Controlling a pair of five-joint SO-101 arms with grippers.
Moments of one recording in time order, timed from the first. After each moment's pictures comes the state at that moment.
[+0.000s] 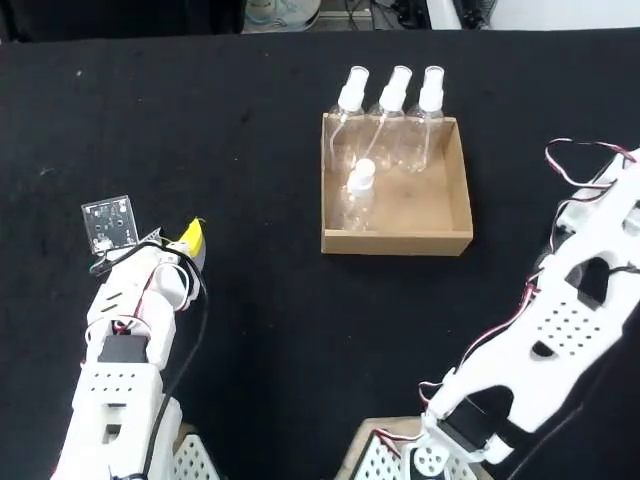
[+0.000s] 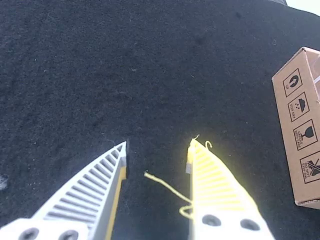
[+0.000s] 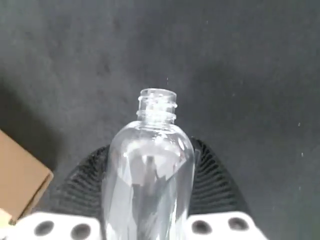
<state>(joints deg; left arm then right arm) -5.8 -64.8 87.7 12.9 11.5 41.7 42.3 -42.2 98.7 2.5</state>
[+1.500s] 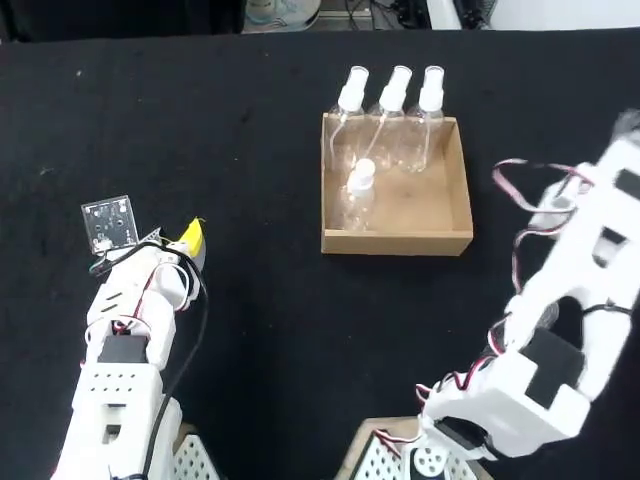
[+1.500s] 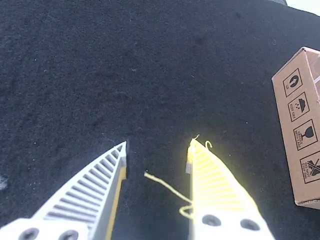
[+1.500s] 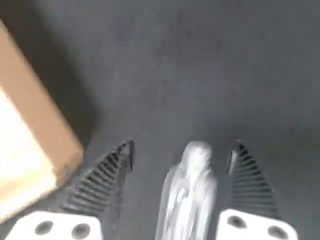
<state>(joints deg) -5.8 -64.8 87.7 12.9 11.5 37.3 4.4 2.7 69.8 3.7</state>
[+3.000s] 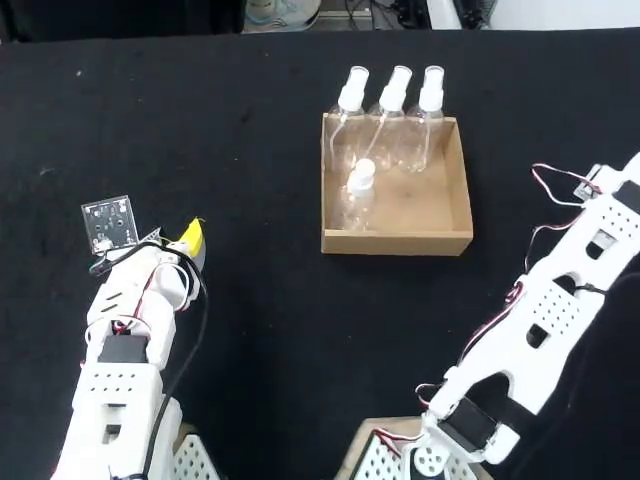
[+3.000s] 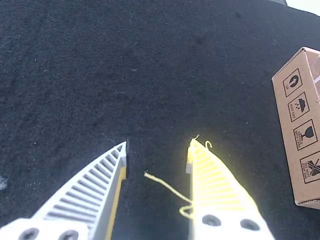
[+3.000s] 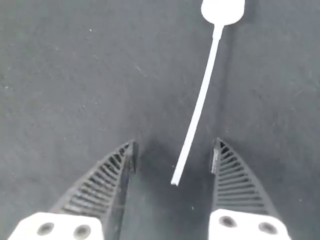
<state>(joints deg) -5.8 -64.8 87.7 12.9 11.5 42.0 84.9 -90.8 65.5 1.5</state>
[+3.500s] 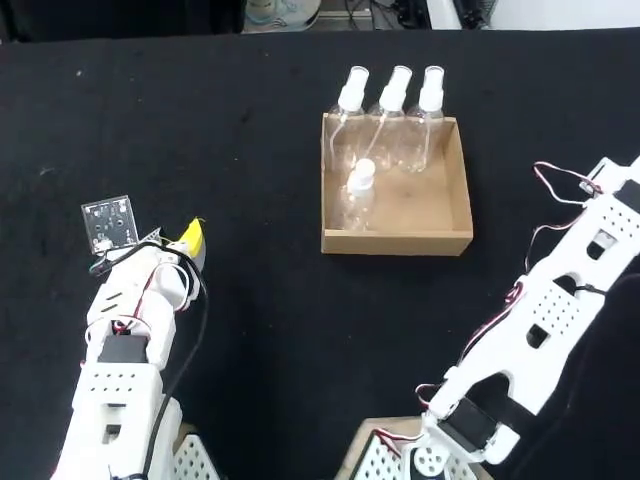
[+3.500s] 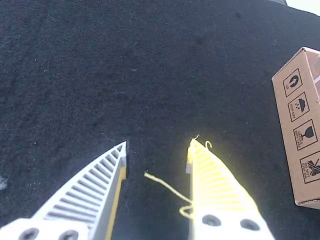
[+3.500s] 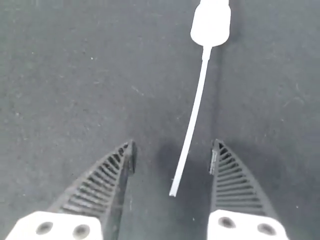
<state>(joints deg) -5.8 -64.8 87.7 12.9 11.5 42.1 84.9 -92.4 63.9 -2.9</state>
